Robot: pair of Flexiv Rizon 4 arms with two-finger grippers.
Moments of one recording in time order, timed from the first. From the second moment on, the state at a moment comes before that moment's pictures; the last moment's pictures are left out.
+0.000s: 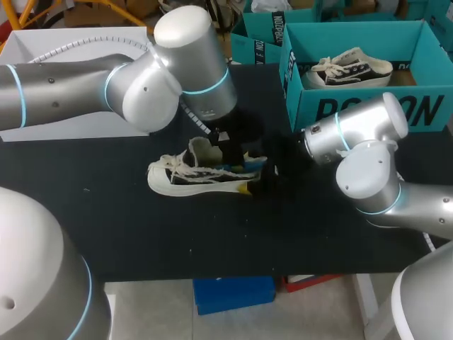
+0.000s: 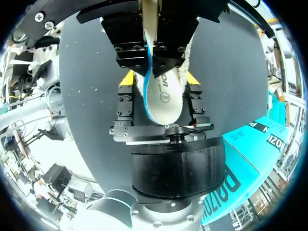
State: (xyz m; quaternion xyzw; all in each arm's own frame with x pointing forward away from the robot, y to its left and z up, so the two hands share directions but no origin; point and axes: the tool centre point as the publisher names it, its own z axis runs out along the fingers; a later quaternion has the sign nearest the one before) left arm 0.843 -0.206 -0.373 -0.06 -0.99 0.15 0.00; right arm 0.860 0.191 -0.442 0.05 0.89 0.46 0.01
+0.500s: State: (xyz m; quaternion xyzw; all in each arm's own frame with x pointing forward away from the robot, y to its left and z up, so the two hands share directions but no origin) left arm 0.820 -0.198 -0.318 -0.11 -0.96 0.24 0.08; right arm 0.860 0.192 -0.441 0.05 0.89 0.46 0.01
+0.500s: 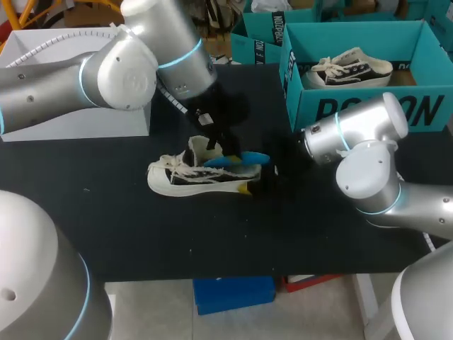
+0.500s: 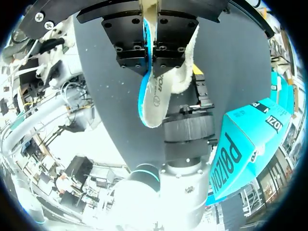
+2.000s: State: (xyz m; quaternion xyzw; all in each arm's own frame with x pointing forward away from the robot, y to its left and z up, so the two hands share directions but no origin) left arm 0.802 -0.208 -0.132 -0.13 -0.76 0.59 0.24; right arm 0.860 0.192 -0.441 0.05 0.89 0.46 0.01
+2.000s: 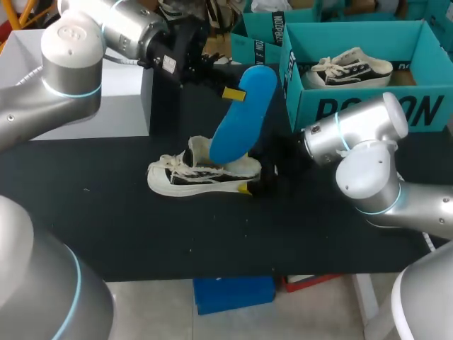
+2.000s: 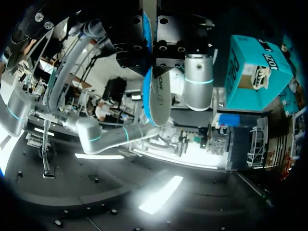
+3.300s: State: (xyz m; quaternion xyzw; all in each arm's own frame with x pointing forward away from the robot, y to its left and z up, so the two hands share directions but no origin) left arm 0.803 -0.170 -0.068 0.02 -0.66 0.72 0.23; right arm 0.860 0.192 -0.441 0.05 0.89 0.46 0.01
